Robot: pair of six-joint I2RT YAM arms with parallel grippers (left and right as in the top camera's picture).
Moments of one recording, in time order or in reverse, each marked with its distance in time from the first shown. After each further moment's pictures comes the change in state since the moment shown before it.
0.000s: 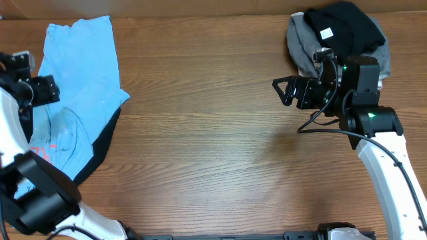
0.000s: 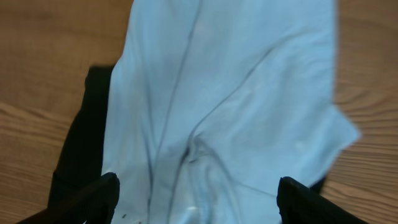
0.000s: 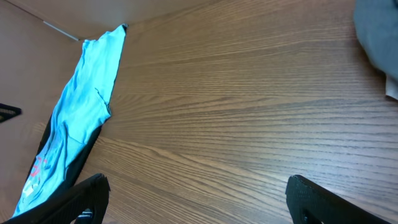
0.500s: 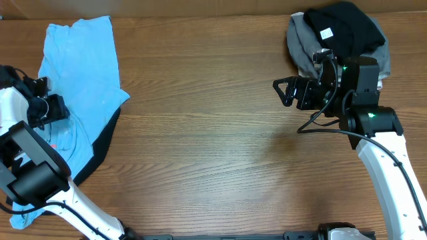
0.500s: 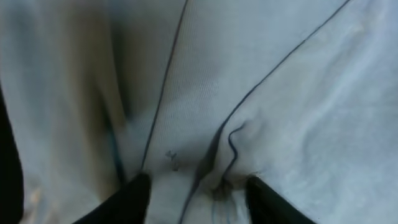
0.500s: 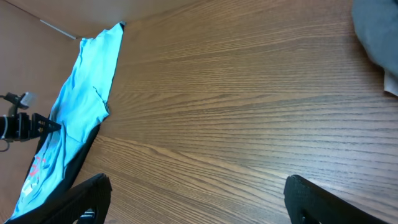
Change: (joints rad) left arm 0.010 0.247 0.000 0.013 -0.042 0.002; right arm 0.000 0.001 0.000 -0.011 0.005 0.000
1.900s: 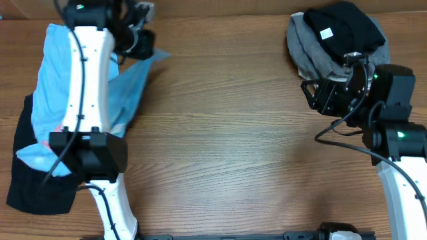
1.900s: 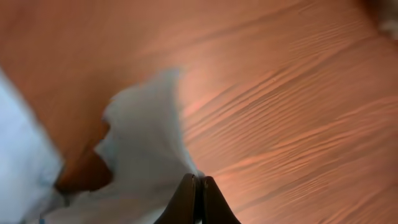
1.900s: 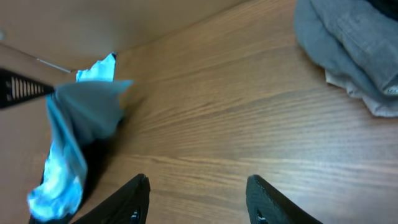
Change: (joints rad) left arm -0.687 0.012 0.753 -0.543 0.174 -0.110; right arm -0.105 -0.161 0.043 -0.174 0.014 0.053
